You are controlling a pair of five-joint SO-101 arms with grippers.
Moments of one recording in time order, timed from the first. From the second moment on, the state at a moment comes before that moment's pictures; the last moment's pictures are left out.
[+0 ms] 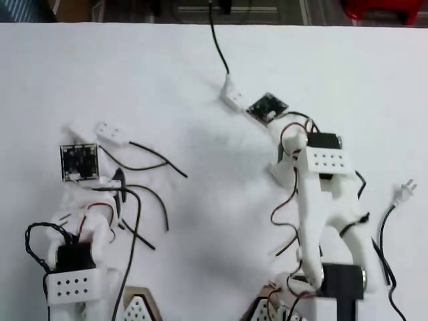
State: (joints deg) left arm -13.1 -83.4 86.1 45.3 -3.2; right arm 0.5 -13.7 31.6 64.5 44.5
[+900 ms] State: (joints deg) left arm -13.1 -83.4 86.1 45.3 -3.2; right arm -0.4 -1.1 36.4 48.8 50.3
